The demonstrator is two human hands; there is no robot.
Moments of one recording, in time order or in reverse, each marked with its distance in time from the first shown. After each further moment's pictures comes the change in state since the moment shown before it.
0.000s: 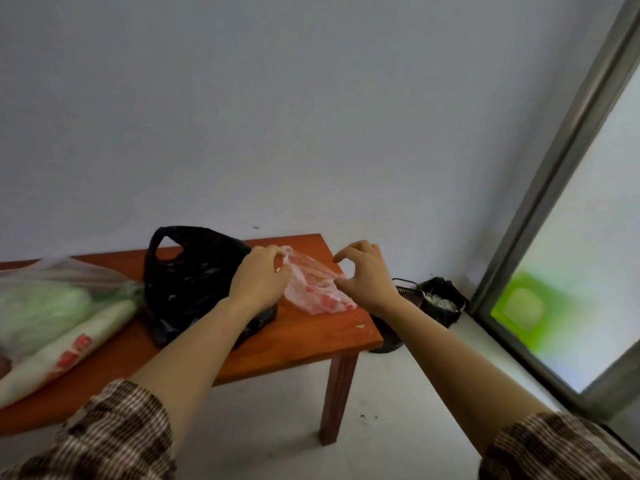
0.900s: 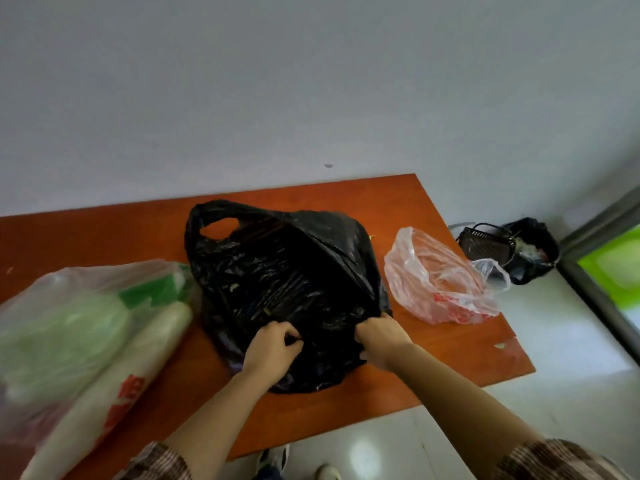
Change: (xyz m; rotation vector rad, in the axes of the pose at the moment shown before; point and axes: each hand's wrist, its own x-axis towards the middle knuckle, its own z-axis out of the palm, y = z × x) left_hand 0.109 -0.329 0.081 -0.003 -0.498 -0.397; right_hand 0.158 -0.024 0.312 -0.535 -0.957 -0.155
